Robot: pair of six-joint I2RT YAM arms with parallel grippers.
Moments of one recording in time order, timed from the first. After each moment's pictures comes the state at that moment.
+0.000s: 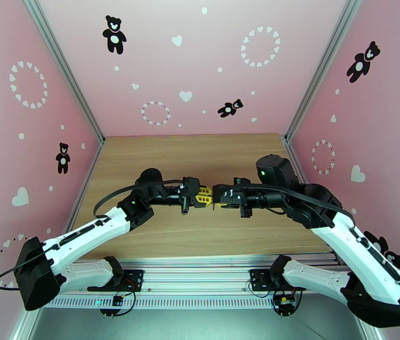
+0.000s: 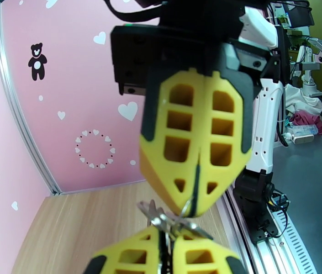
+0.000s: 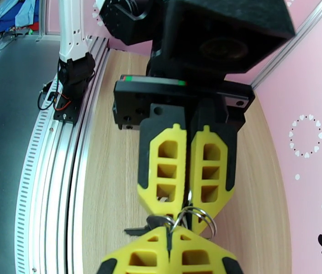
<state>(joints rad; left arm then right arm) -0.79 1.21 0.91 0.30 0.81 0.23 0.81 1.05 1.43 -0.99 -0.41 -0.78</state>
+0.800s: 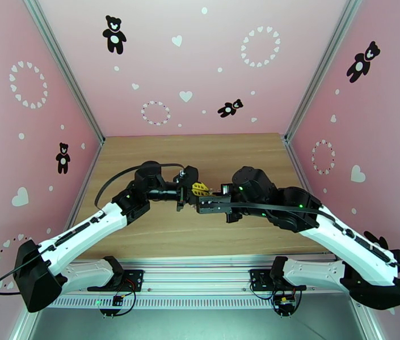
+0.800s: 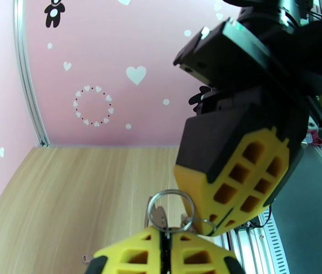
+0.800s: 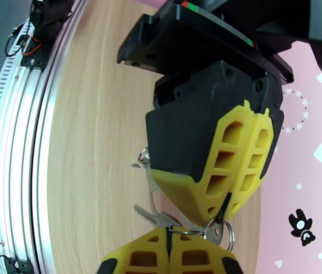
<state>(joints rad) -0.74 1.21 0.98 0.05 0.80 0.15 1.01 1.10 1.38 -0.96 0.01 -0.77</state>
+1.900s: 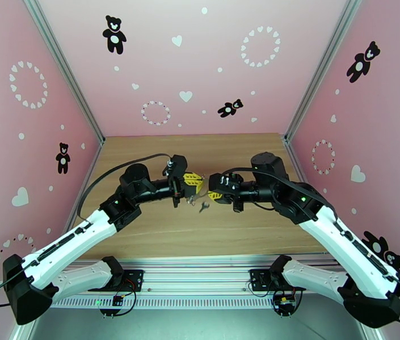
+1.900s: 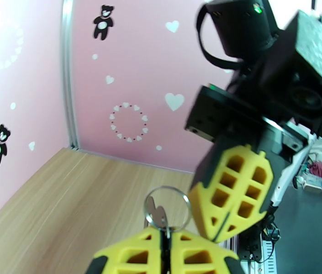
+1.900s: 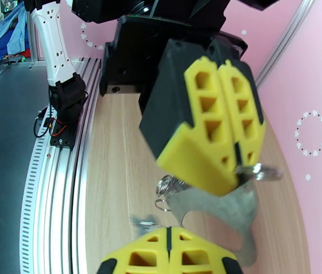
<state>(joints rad) -0.73 1.10 0.97 0.10 0.54 -0.09 0.67 1.03 1.24 -0.74 -0.59 -0.58</state>
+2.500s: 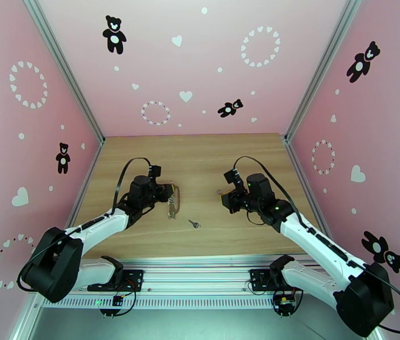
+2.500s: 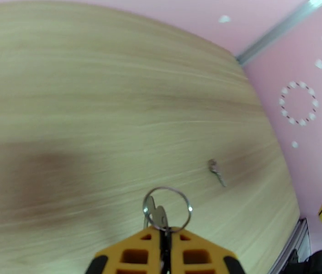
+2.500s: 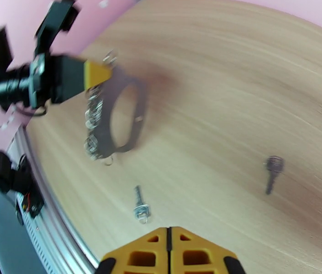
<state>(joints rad) -0.42 1.31 0.53 0.28 0.21 -0.61 0.47 1.05 0.69 -0.31 -0.35 0.20</state>
